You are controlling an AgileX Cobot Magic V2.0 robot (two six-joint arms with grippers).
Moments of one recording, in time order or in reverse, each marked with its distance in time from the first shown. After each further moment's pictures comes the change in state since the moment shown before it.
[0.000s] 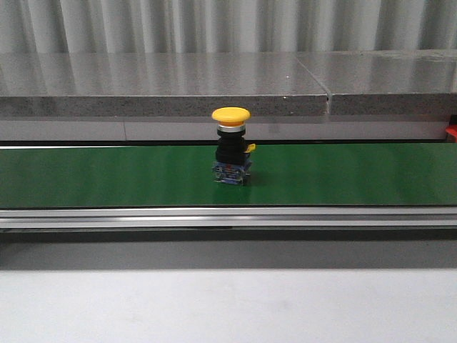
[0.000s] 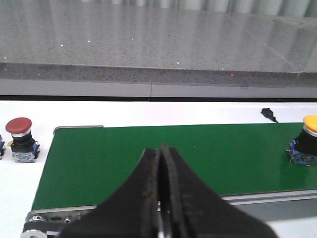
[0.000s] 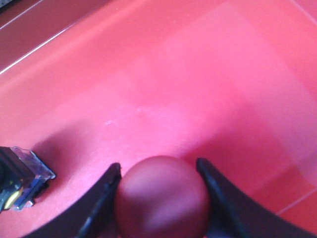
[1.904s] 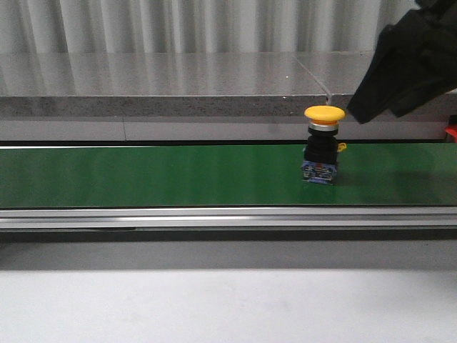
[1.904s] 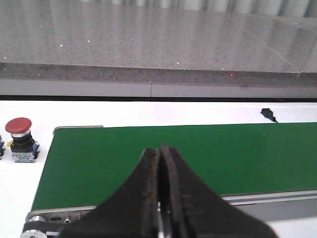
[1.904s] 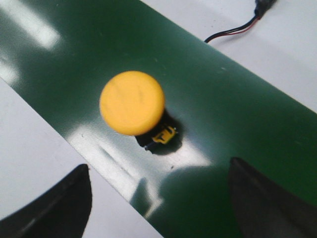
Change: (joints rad) left arm 0.000 0.000 0.000 0.000 0.000 0.000; right arm 0.764 -0.516 0.290 0.008 0.441 -0.362
